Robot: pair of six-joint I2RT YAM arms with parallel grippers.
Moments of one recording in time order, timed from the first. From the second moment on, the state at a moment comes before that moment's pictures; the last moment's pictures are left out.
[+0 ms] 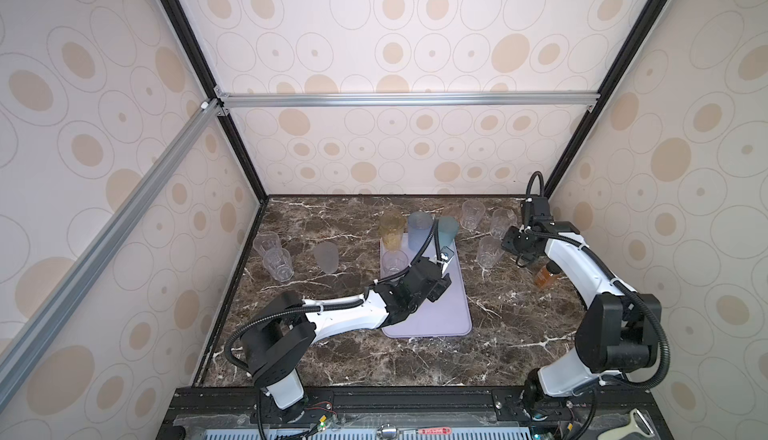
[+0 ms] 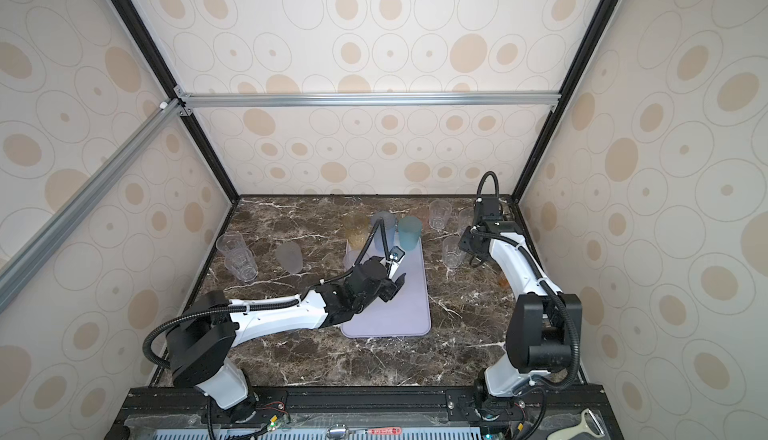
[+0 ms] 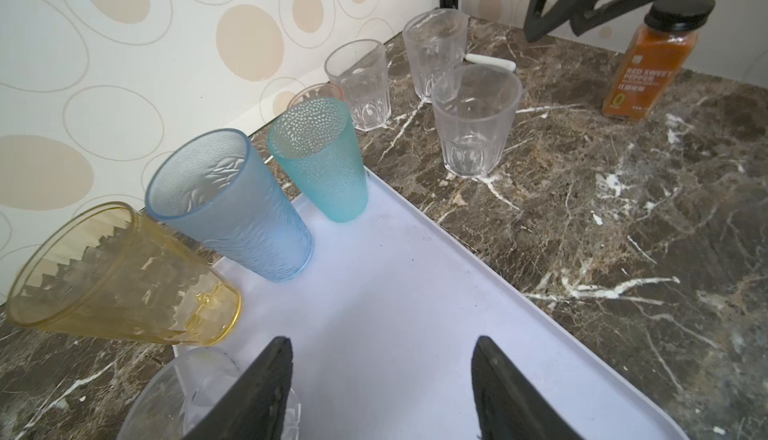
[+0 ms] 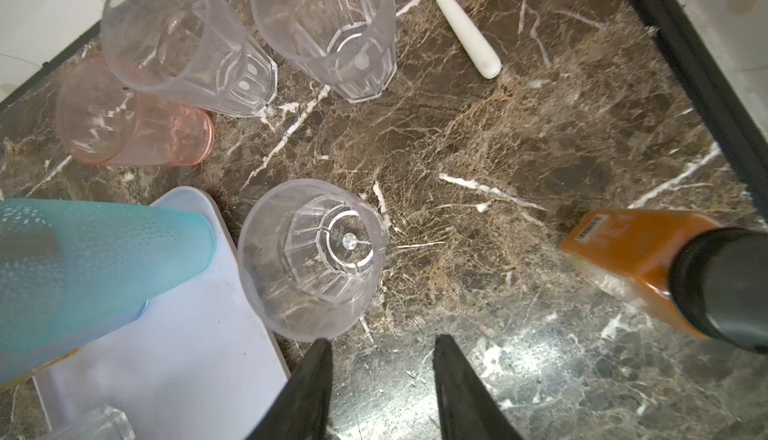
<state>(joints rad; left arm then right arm) -1.02 1.67 1.03 0.15 -0.39 0.03 0.00 1.60 1.28 -0.75 0.05 0.52</state>
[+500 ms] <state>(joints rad) -1.02 1.68 1.03 0.14 -0.39 0.06 -0.01 1.78 1.33 -0.71 -0.03 0.53</state>
